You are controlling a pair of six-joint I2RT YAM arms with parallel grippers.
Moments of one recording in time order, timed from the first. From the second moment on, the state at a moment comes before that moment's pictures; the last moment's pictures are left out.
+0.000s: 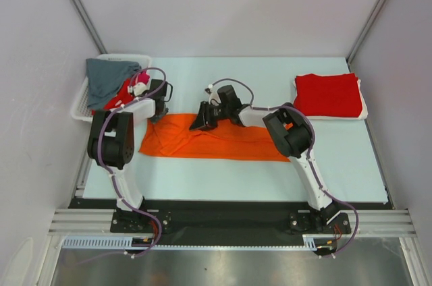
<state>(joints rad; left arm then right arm) -0.15 1.90 1.20 -0.36 -0.49 -0.88 0.64 2.38 1.60 0.22 -0.80 0.80</state>
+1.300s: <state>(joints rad) -0.17 1.75 1.18 -0.35 -0.43 -0.80 0.66 2.12 1.42 0.12 -0.83 0.63</state>
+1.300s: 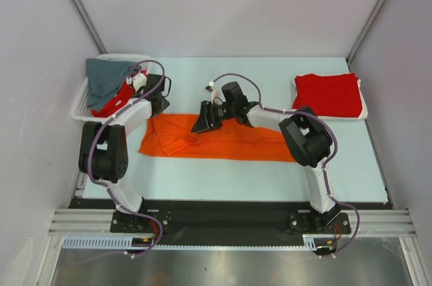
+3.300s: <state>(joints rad) -0.26 1.46 0.90 -0.33 -0.25 -0.76 0.56 1.51 0.91 -0.29 -0.05 0.51</state>
